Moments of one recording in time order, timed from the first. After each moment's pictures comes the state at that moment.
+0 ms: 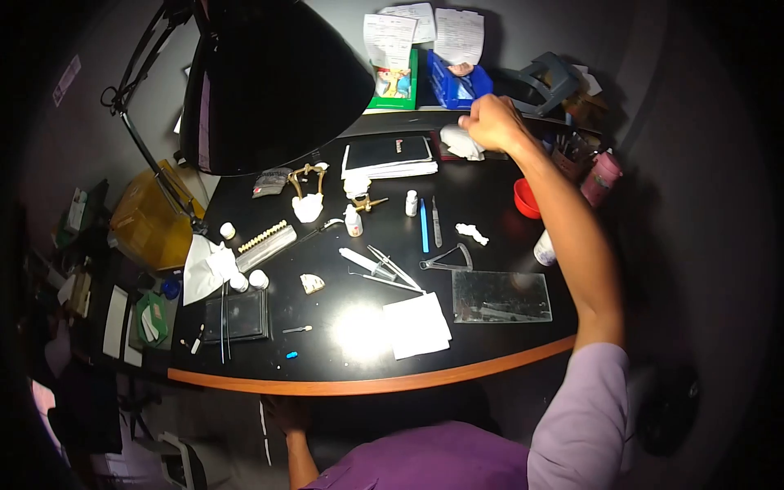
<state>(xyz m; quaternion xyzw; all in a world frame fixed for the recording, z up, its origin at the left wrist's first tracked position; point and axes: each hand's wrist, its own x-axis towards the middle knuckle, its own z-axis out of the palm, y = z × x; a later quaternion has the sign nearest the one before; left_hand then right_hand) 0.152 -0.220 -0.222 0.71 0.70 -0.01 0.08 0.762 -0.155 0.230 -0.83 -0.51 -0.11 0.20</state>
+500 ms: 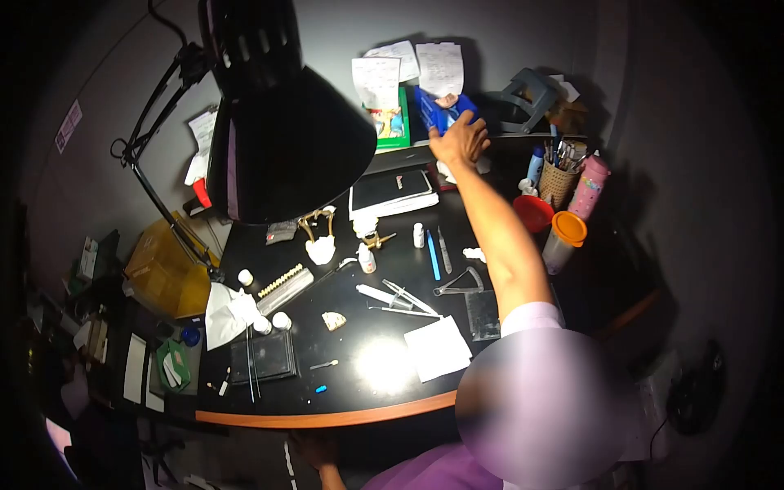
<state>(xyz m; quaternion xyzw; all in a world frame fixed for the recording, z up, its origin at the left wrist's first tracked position) 0.138 -0.213 -0.240 0.74 0.67 0.05 0.02 0.780 -0.043 0.170 -0.85 -0.21 -0.28 0.39</state>
